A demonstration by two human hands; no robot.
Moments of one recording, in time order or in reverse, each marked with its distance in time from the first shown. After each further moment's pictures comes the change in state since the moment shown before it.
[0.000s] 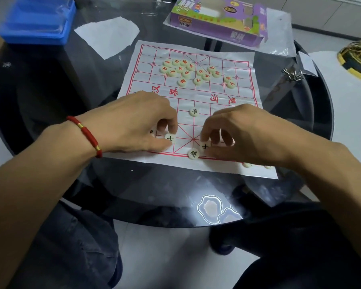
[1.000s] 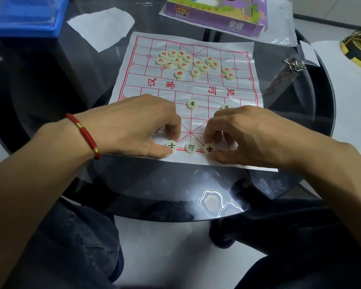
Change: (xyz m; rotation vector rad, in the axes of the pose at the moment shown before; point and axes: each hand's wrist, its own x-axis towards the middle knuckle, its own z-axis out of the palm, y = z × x) left_hand 0.001 0.007 0.008 -0.021 -0.074 0.117; right_hand -0.016 0.000 0.009 0.002 -0.010 0.013
